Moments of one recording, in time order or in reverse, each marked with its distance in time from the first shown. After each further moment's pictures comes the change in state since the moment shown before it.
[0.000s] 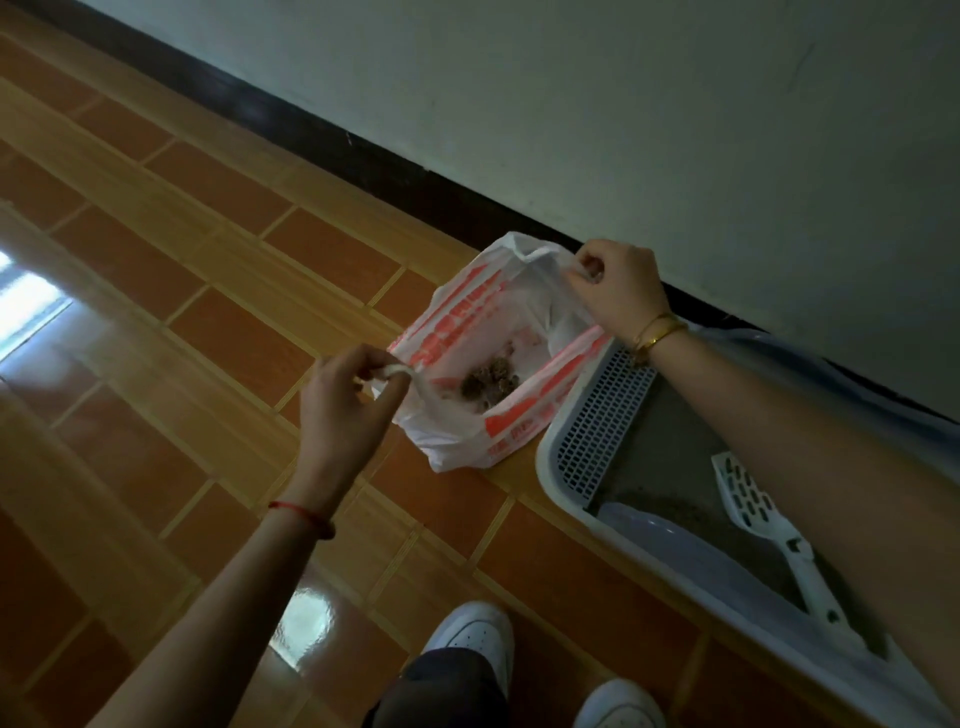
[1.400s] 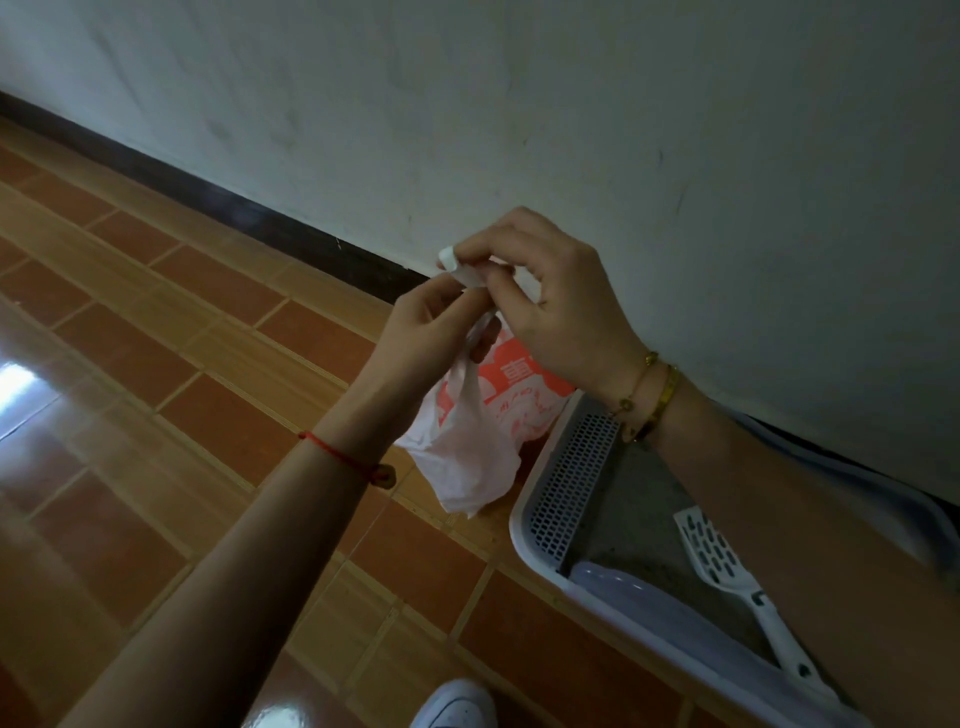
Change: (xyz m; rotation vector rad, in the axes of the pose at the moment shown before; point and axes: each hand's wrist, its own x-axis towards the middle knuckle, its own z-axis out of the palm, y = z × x) left_hand 0.051 0.173 -0.035 -0.664 -0.318 -0.016; right_hand -0.029 -0.128 -0.095 0.222 0.198 -0.533
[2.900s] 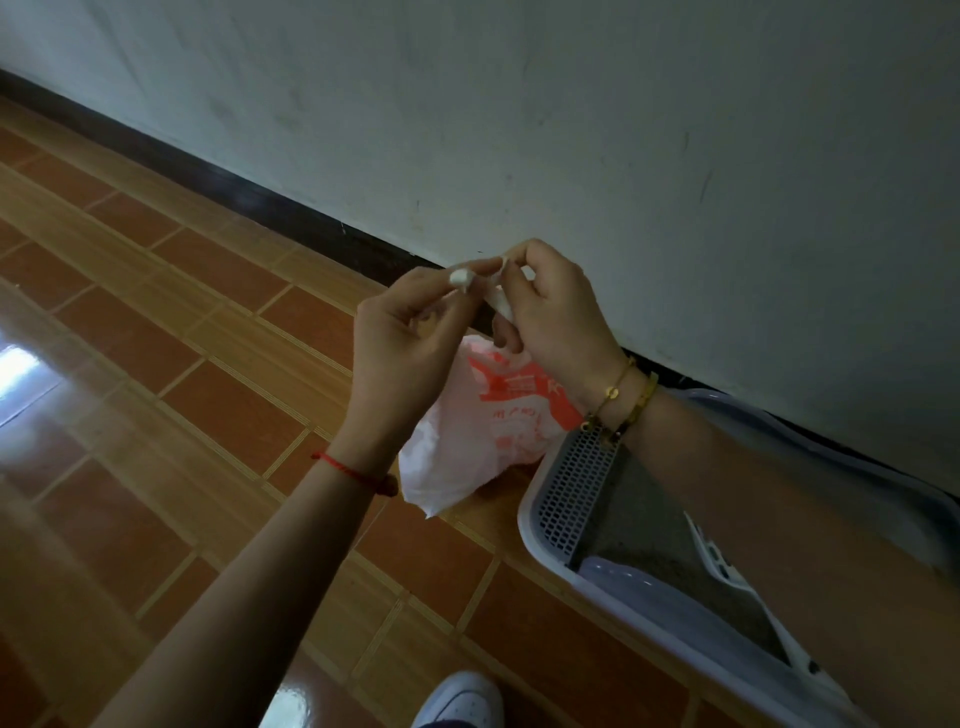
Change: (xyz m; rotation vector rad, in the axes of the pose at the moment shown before) left_hand 0.002 -0.036 -0.016 0.240 0.260 0.507; right_hand -0.010 0.005 0.030 0.343 0.010 0.511
